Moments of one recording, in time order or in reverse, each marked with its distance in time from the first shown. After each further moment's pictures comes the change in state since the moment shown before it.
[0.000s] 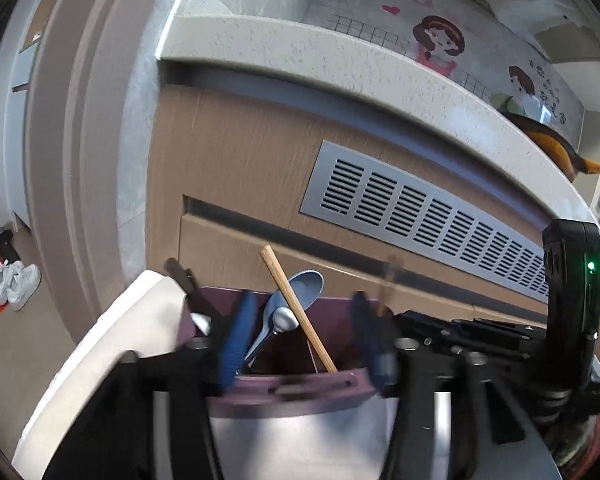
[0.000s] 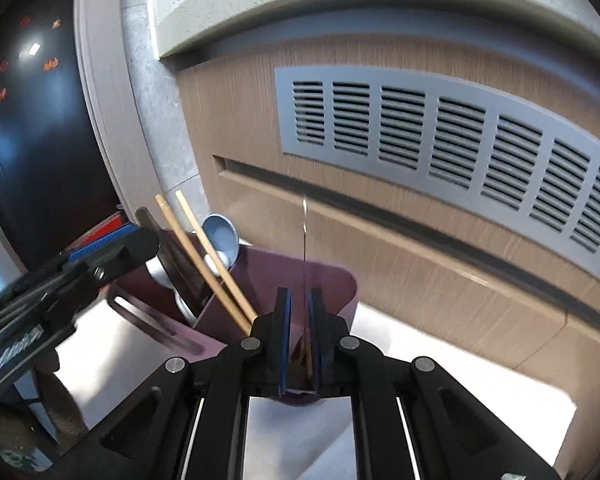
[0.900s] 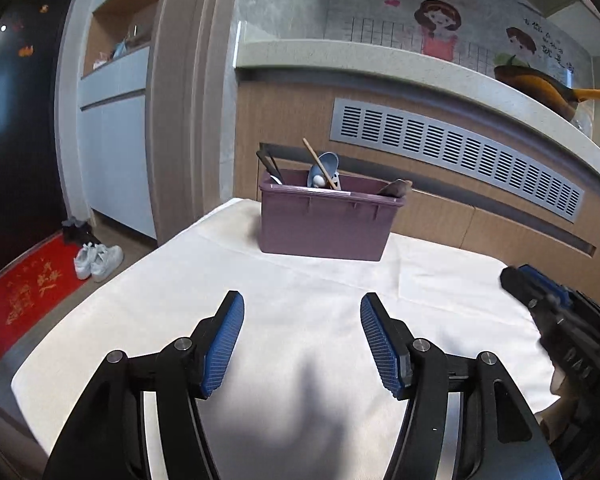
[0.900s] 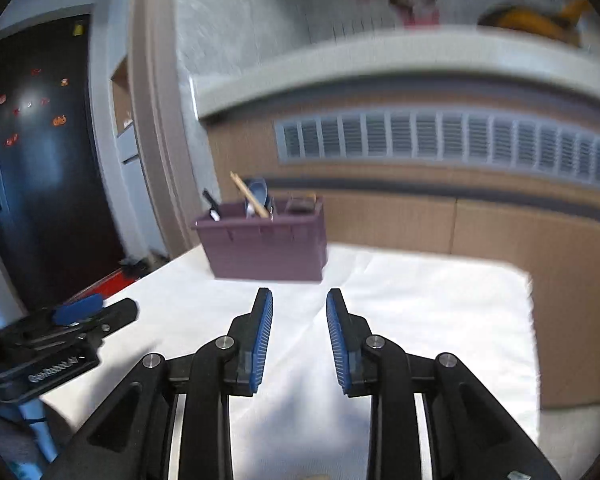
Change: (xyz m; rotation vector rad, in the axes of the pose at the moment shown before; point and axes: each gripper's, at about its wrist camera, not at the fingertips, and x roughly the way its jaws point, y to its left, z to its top) left arm -0.173 -0.044 -0.156 0.076 -0.002 0.266; right arm -0.167 0.040 -0.190 0.060 -0.329 -0.122
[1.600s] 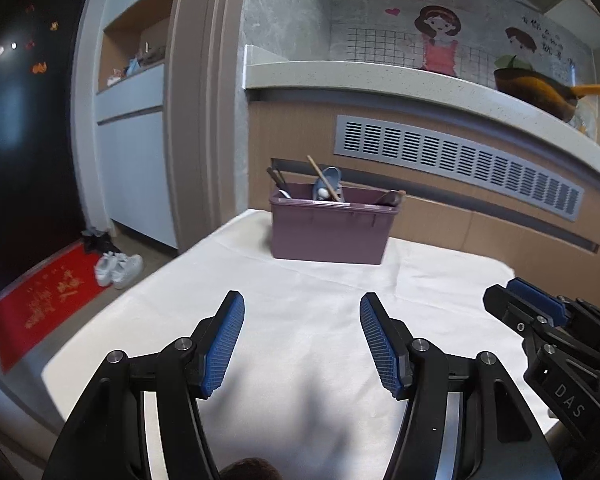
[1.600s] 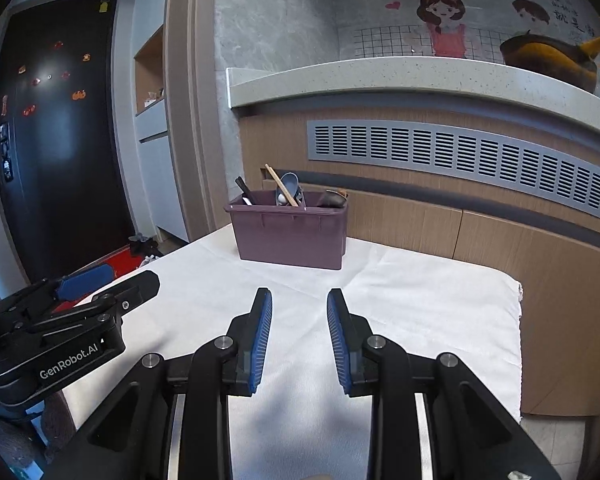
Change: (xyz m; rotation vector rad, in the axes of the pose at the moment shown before) left arm -0.040 -0.022 0.004 0.021 -0.031 0.088; right arm -0.042 0.019 0.001 -0.065 0.060 0.060
